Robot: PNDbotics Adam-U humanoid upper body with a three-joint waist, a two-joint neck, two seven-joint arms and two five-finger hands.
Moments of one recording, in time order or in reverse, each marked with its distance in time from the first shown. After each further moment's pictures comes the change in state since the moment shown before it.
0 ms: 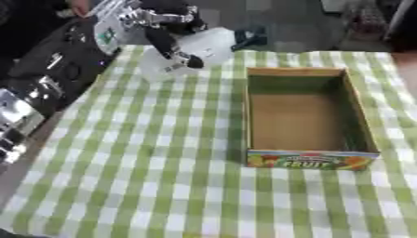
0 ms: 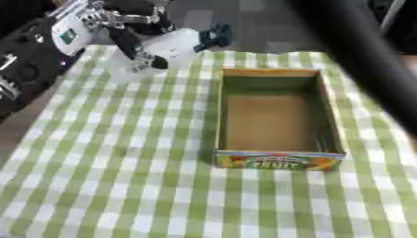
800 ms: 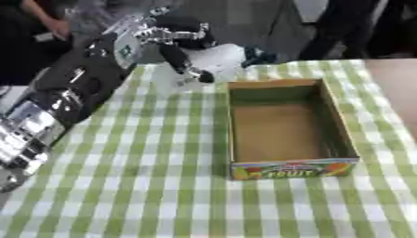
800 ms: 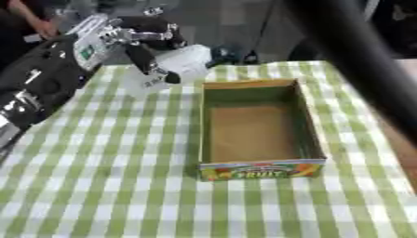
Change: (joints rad) left arm -0.056 -0.062 0.001 0.075 -0.070 -0.045 0.045; right arm -0.035 0.000 0.001 -0.042 -0.048 -0.028 0.017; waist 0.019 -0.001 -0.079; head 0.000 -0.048
